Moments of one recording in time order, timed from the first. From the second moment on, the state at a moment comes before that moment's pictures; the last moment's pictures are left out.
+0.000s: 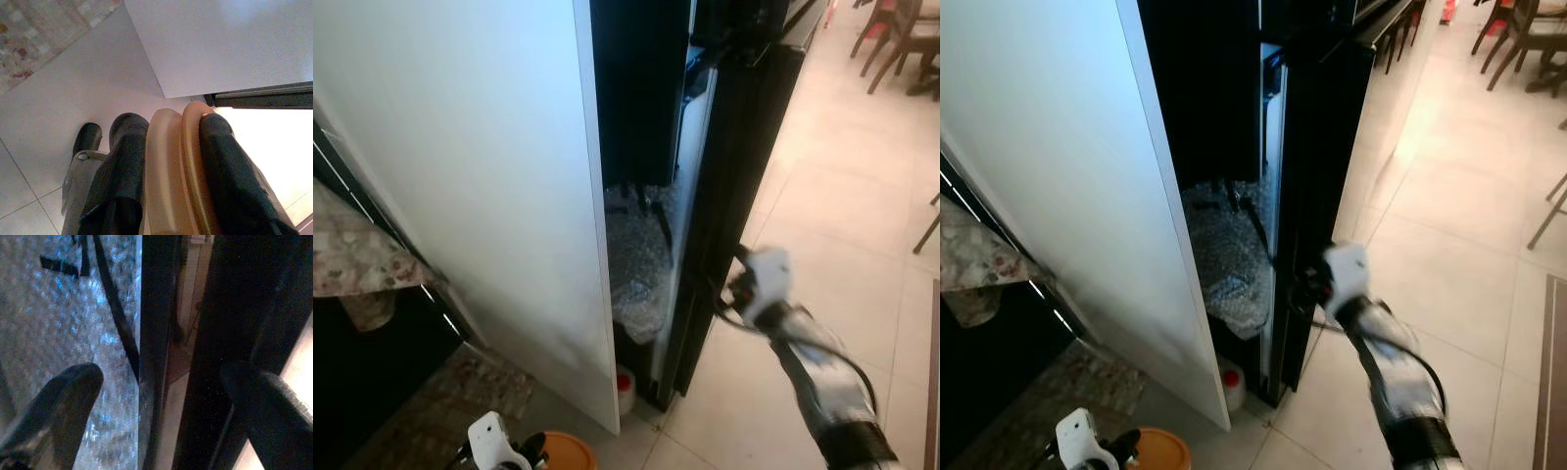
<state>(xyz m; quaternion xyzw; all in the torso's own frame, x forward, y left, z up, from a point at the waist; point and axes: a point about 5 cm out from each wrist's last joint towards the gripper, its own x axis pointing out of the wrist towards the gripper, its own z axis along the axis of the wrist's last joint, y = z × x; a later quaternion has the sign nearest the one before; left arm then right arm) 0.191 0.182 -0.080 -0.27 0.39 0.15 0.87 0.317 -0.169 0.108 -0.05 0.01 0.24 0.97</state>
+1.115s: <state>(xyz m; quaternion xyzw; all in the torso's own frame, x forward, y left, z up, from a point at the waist) 0.191 0.181 -0.080 -0.27 0.39 0.15 0.87 0.349 -0.169 0.110 -0.09 -0.01 0.15 0.98</state>
